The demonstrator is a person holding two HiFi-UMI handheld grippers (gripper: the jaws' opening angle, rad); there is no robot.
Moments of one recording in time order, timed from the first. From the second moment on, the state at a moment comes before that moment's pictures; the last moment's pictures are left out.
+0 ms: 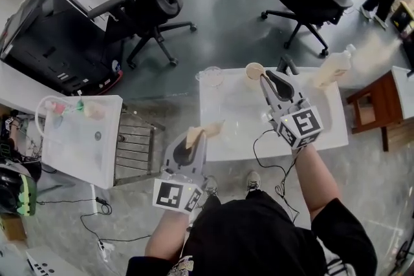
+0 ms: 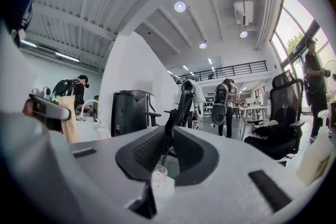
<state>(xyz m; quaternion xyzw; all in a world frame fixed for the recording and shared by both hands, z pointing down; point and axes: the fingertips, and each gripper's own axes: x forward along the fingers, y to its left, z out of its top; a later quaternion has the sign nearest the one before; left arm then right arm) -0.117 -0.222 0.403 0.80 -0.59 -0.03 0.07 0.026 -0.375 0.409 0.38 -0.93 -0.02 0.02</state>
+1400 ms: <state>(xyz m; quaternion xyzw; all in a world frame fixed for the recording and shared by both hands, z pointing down) -0.073 -0.192 0.337 0.85 -0.53 -0.07 0.01 0.067 -0.217 0.330 0.39 -0.92 -0.05 -0.02</state>
